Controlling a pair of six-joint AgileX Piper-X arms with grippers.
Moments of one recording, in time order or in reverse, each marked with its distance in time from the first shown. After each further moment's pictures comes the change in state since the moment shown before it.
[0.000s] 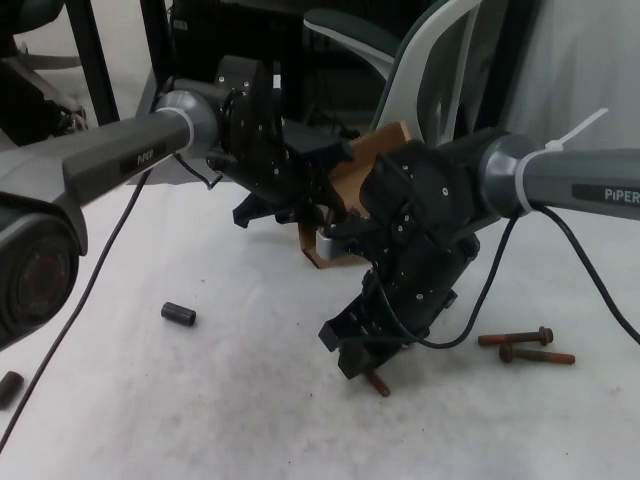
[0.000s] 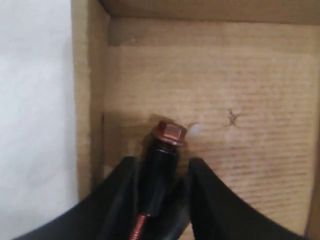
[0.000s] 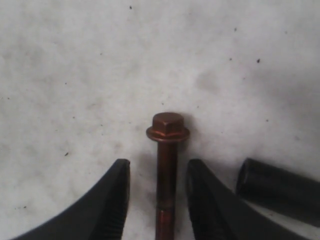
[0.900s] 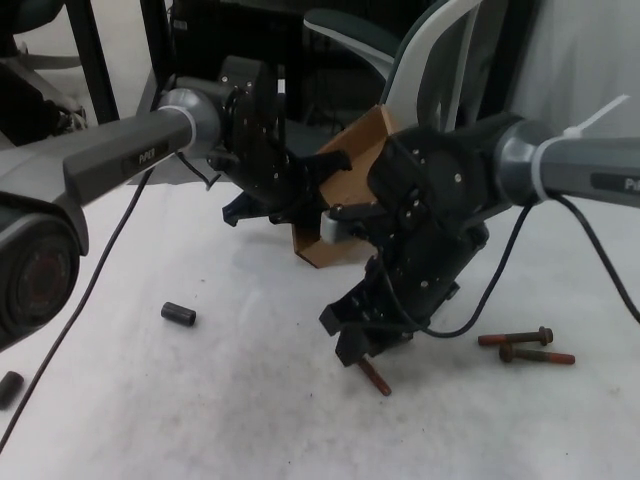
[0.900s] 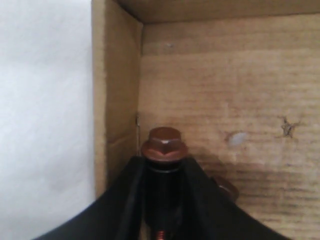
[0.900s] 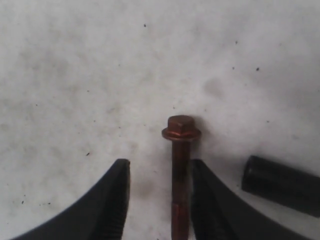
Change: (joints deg) left arm -0.2 -0.3 0.0 2.6 -7.7 3.1; right arm -0.3 -1.7 0.1 -0.2 -2.0 1.3
